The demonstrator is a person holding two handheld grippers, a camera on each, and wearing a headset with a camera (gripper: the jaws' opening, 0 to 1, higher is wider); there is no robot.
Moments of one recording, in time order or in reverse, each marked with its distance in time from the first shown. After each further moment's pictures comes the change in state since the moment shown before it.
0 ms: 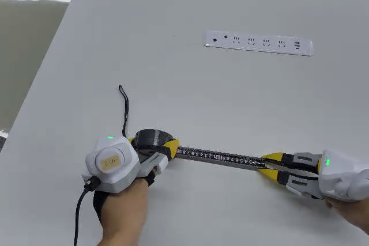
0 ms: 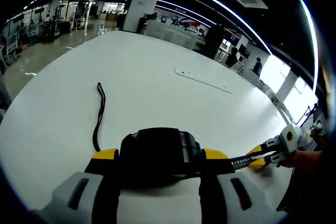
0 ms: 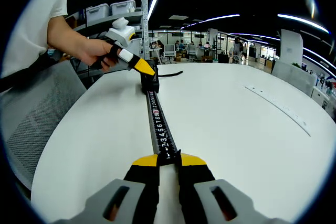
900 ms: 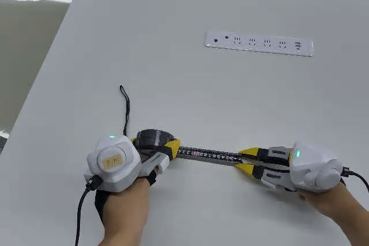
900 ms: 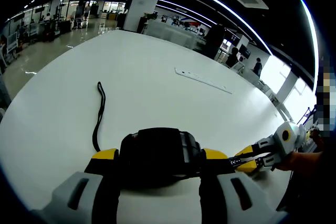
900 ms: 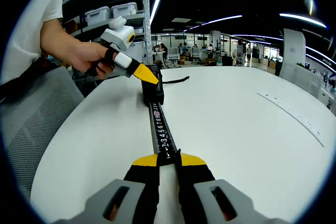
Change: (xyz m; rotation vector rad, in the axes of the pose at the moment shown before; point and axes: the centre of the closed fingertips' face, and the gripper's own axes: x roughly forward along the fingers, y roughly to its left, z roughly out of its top) left arm 0.000 0.000 0.000 -0.007 0.005 0.000; right arm 0.046 0.007 0.024 0.017 -0.025 0.040
